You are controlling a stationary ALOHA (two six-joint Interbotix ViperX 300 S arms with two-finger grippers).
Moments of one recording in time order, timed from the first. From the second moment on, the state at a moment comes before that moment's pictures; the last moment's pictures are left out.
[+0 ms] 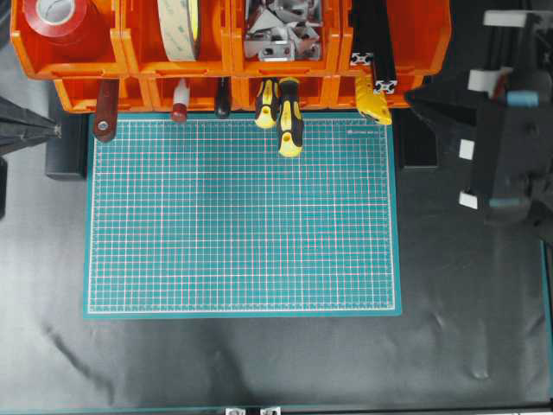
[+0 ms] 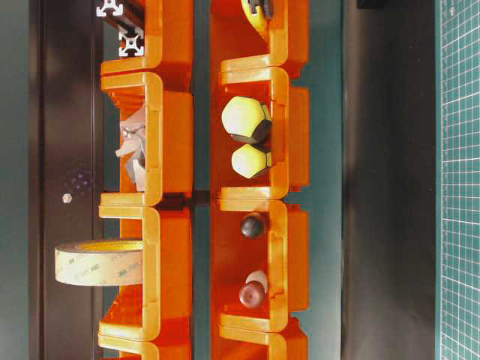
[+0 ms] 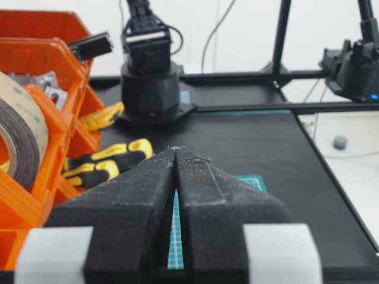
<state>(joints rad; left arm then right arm) -0.06 -0.99 1.01 0.04 -0.03 -0.03 0.43 -0.51 0.40 -0.77 1.26 0.31</state>
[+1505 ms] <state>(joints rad) -0.03 -1.00 1.01 0.04 -0.02 -0.03 0.44 -0.32 0.56 -1.16 1.34 0.50</state>
